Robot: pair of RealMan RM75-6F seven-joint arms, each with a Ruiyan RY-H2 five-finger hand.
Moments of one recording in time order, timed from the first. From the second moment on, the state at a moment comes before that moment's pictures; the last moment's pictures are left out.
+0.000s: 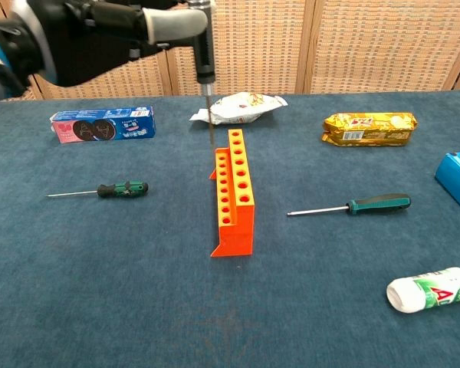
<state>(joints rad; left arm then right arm) -0.68 -1.41 -0.33 -1.88 1.34 0.96 -0.67 0.04 -1.02 0.12 -1.64 -1.40 1.46 0.18</state>
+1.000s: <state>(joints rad) -0.76 -1.59 -0.32 -1.73 1.25 0.95 -0.59 0.05 -1.00 0.13 -1.63 -1.38 1.43 0.23</state>
